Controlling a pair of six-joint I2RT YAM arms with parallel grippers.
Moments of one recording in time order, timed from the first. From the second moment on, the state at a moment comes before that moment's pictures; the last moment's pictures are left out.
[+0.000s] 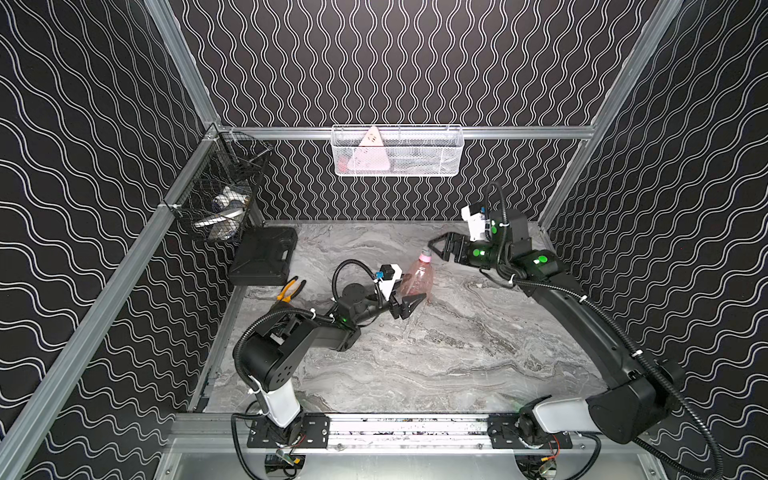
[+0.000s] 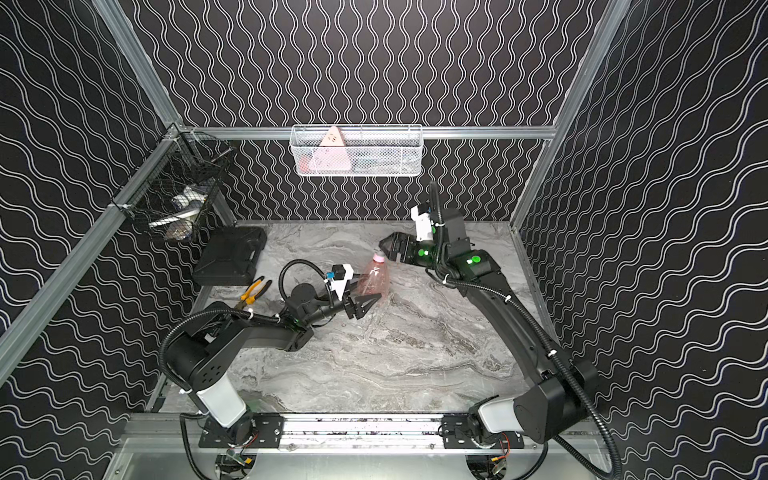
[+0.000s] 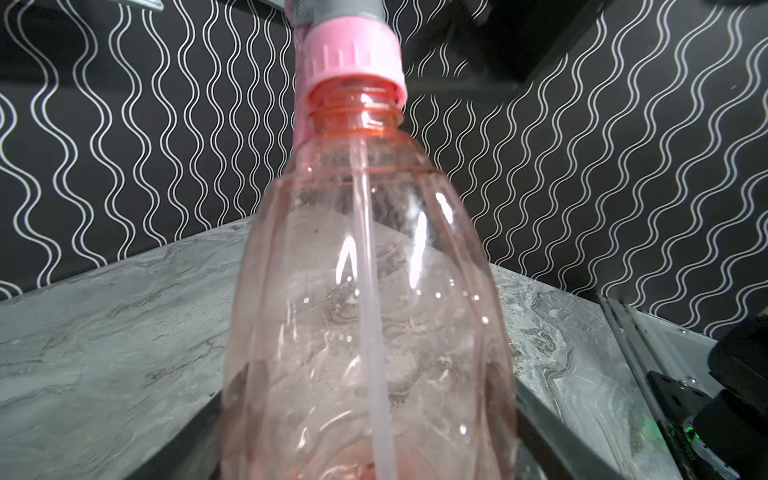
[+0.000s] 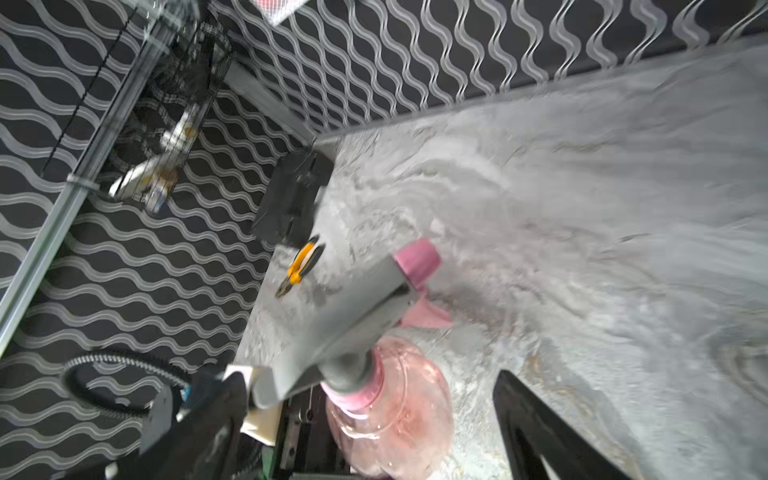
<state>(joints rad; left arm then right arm) -0.53 1.75 0.64 1.18 0.49 -0.21 0.43 1.42 1.48 -0.59 -0.28 0.53</state>
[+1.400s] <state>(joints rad) -0.63 1.80 0.66 1.10 0.18 -0.03 0.66 1.97 2.23 -1.31 0.26 0.66</state>
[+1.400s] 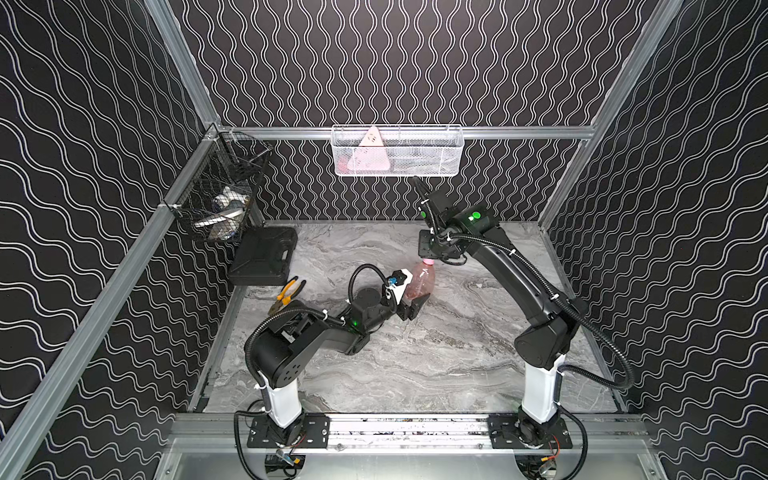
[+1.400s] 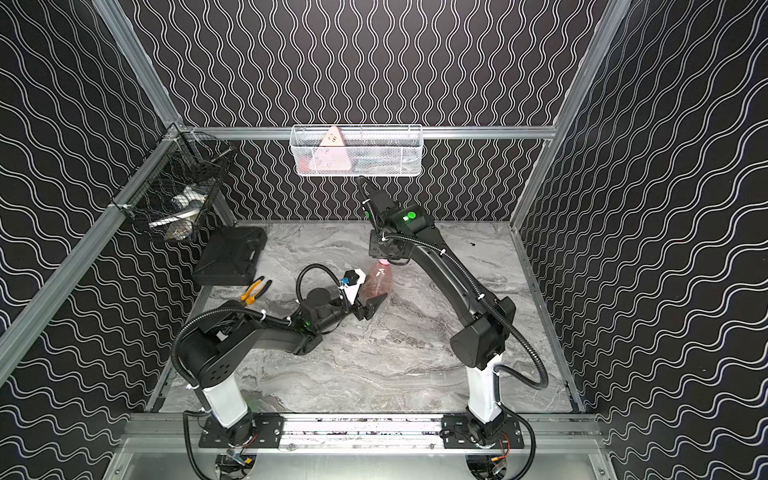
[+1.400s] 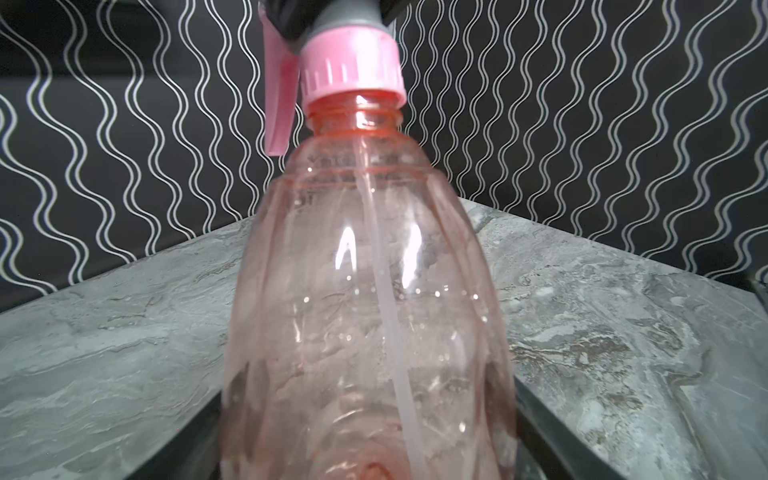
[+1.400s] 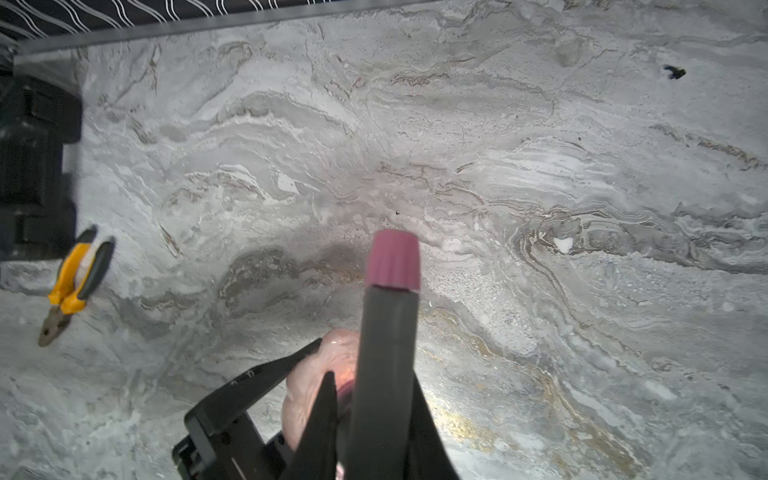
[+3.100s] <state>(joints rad) -0.53 1.74 0.64 1.19 0.54 -0.19 0.30 1.59 1.68 -0.63 -0.58 0.37</state>
